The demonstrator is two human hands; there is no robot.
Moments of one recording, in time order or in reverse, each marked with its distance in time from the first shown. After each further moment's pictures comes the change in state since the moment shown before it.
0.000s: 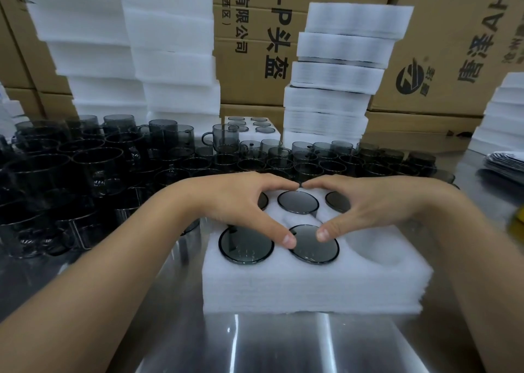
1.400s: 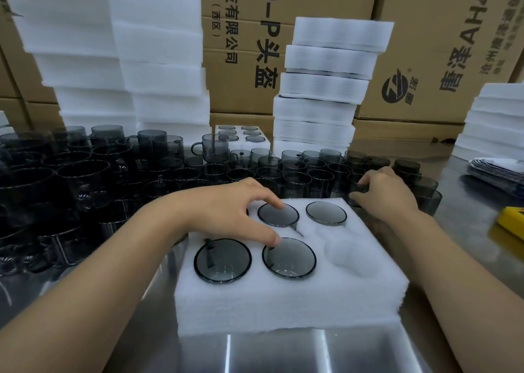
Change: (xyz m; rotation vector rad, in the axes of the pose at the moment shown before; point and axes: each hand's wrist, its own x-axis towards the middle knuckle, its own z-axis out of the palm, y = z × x) left_hand 0.000 0.003 0.002 0.044 0.058 -0.047; right_hand 0.046 0.097 0.013 -0.033 0.806 0.495
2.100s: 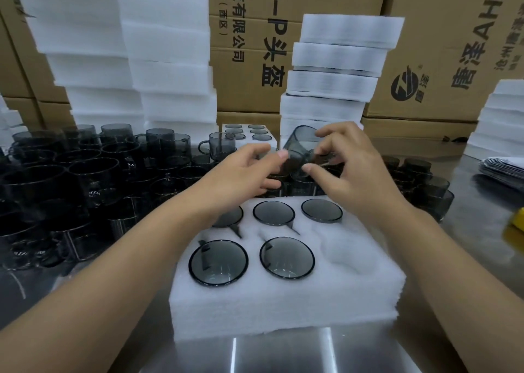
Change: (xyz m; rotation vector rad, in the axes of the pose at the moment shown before) left_hand 0.016 0.006 0.007 -0.742 0.459 0.015; right_hand -0.050 -0.077 -0.029 0.502 0.291 -0.710
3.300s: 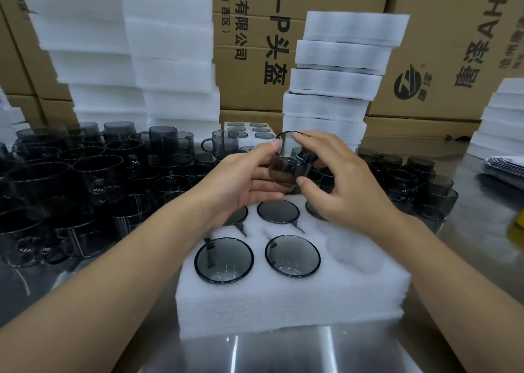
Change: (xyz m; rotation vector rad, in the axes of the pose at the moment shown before) left_hand 0.000 -0.002 0.000 -0.411 -0.067 -0.075; right_hand -0.009 -0.009 0.012 0.027 -0.107 -0.088
